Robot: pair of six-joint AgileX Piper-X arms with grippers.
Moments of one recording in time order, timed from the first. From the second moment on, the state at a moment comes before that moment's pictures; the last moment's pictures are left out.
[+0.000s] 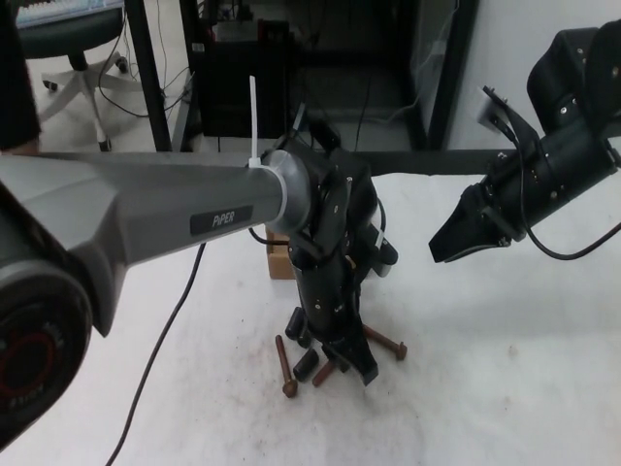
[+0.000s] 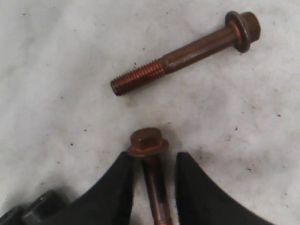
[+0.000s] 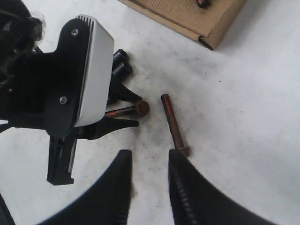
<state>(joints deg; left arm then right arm) -40.1 119.4 -85.5 48.4 7.8 19.8 6.1 98.9 -74.6 56.7 -40.3 -17.3</state>
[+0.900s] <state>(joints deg) -39.6 106.3 -84.8 41.4 12.9 17.2 6.1 98.9 -74.6 56.9 -40.3 -17.6</state>
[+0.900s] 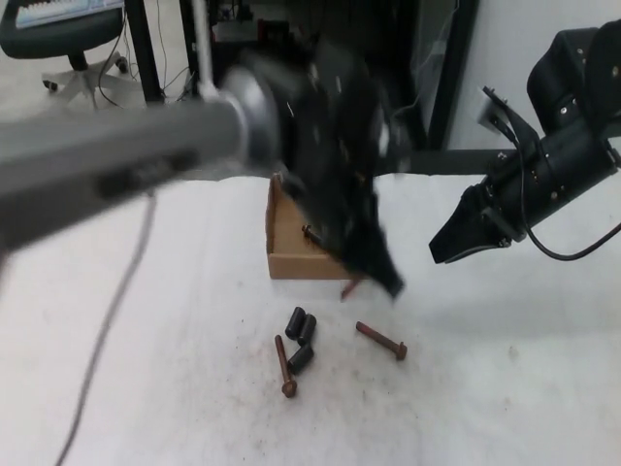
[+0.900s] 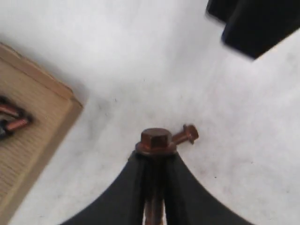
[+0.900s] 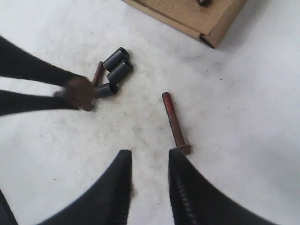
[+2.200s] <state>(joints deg) -20.2 45.7 -33.8 36.8 6.3 10.3 30.1 107.0 -75.4 34.8 -20.8 -37.6</state>
